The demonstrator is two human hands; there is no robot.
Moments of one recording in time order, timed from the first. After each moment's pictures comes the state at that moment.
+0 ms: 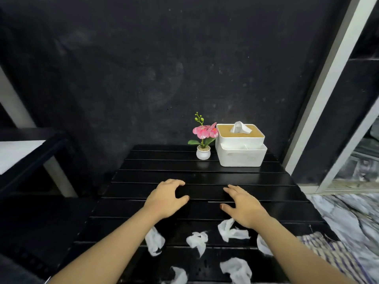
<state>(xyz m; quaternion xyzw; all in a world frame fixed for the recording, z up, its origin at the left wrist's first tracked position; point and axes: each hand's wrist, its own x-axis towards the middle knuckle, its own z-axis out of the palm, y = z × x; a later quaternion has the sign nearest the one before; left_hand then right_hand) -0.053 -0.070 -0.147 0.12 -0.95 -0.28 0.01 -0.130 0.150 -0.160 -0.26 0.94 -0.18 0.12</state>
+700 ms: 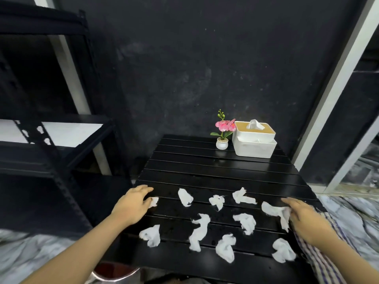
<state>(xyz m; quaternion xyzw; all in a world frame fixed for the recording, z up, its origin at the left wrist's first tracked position) 0.139 -0.133 -0.143 0.22 -0.95 -0.22 0.02 -0.038 0.275 -0.146 -0.19 0.96 -0.18 0.06</state>
